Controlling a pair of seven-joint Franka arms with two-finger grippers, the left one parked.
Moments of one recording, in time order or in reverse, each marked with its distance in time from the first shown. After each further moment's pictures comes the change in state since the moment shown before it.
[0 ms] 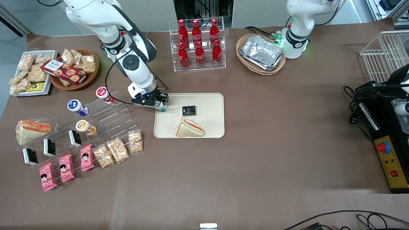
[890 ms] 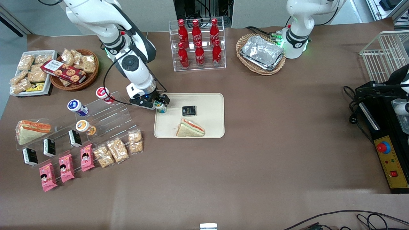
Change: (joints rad) arm 0.004 -0.035 -0.010 0.049 -0.002 -0.107 0.061
